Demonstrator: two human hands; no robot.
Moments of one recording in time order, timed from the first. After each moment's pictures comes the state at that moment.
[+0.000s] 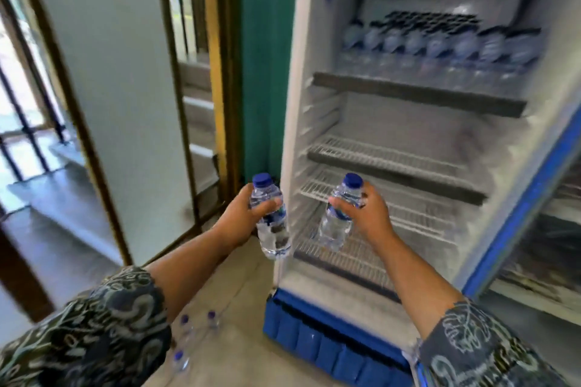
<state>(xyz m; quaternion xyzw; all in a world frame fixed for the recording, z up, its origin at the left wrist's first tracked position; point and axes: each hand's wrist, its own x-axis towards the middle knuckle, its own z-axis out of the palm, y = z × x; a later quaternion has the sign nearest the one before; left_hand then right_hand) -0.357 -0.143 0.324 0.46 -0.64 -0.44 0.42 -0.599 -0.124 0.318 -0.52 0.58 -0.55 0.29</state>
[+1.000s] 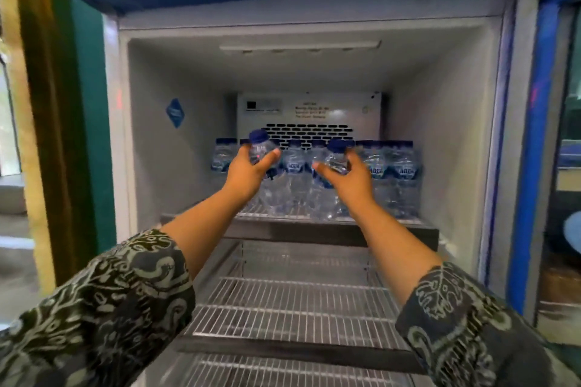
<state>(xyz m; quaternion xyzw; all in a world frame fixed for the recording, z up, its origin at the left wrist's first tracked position) -0.670 -0.427 0.563 0.28 -0.71 -0.35 0.54 -0.832 -0.346 0.547 -0.47 0.57 -0.67 0.03</state>
